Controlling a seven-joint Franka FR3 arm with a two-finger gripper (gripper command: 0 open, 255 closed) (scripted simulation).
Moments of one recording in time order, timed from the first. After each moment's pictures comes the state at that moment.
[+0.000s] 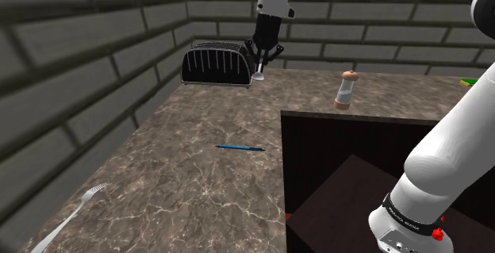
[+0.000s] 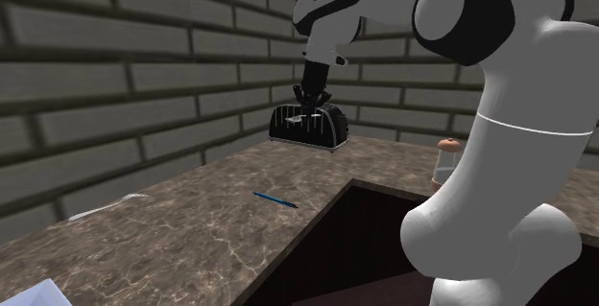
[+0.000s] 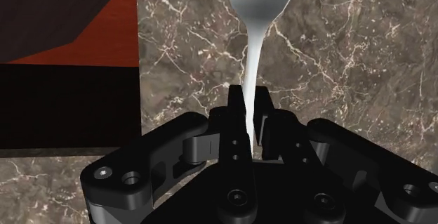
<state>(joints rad) -0.18 -0.11 0.29 -1.79 0.24 1.71 0.90</state>
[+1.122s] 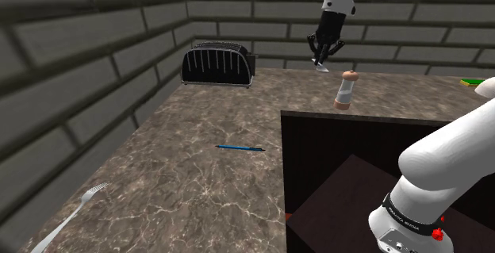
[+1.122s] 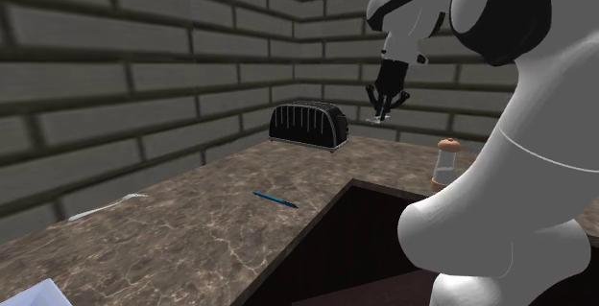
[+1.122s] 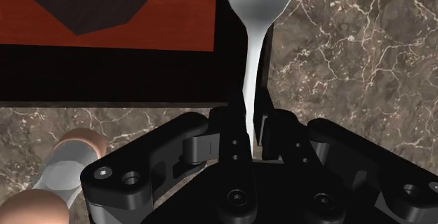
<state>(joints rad) -0.34 -0.35 0.02 -2.01 0.21 1.60 0.49</state>
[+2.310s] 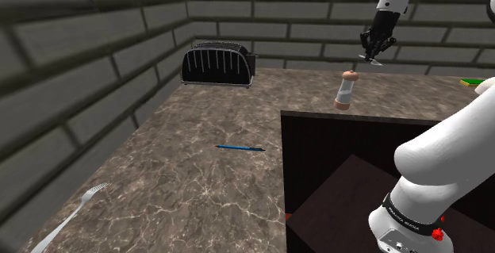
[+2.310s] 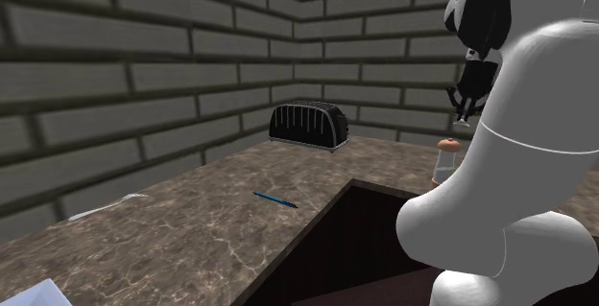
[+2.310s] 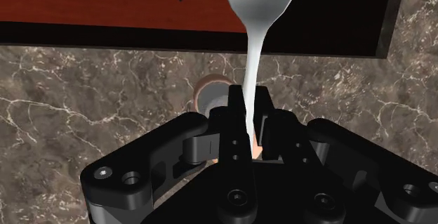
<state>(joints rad) -0.50 -0.25 -0.29 -1.89 0.09 1.52 0.05</state>
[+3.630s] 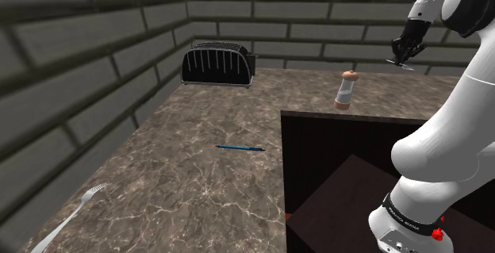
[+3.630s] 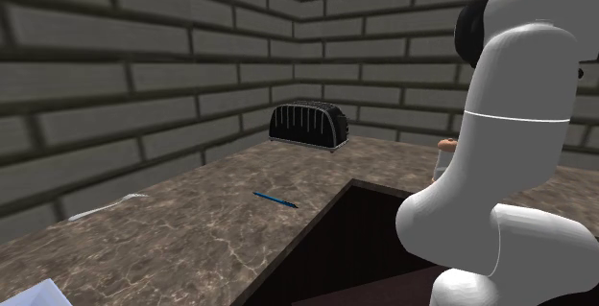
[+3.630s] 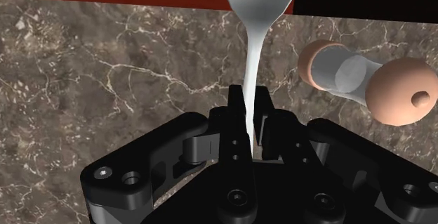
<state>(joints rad) -0.63 0.03 -0.49 -1.67 0.12 1.52 -0.30</state>
